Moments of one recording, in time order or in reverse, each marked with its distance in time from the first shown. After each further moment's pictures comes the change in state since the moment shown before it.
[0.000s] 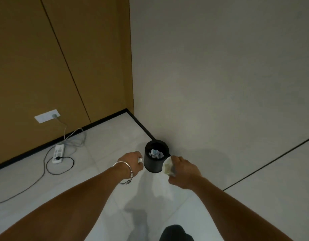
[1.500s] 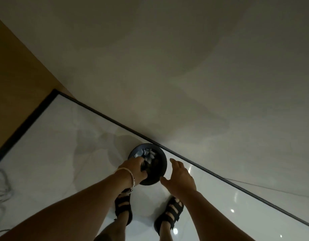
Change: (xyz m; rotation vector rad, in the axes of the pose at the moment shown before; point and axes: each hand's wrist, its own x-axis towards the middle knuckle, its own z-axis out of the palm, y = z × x) left_hand 0.576 -0.041 0.105 0.161 -0.709 0.141; right_hand 0.448 0.123 0.127 0.461 -0.130 0.765
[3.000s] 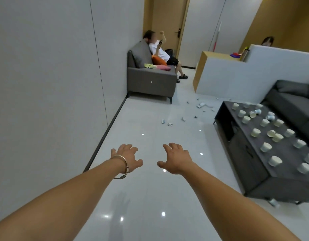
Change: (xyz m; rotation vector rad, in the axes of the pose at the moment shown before) left_hand -0.550 0.487 0.555 1.391 -0.246 1.555; right_hand -0.815 0.422 0.039 0.499 0.706 1.345
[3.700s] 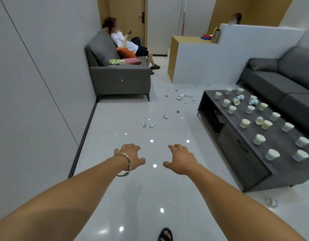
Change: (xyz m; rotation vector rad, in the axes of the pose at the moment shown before) left_hand 0.308 0.075 -0.046 0.083 -0.124 0.209; right_hand 0.229 0.135 -0.014 0.158 -0.051 0.264
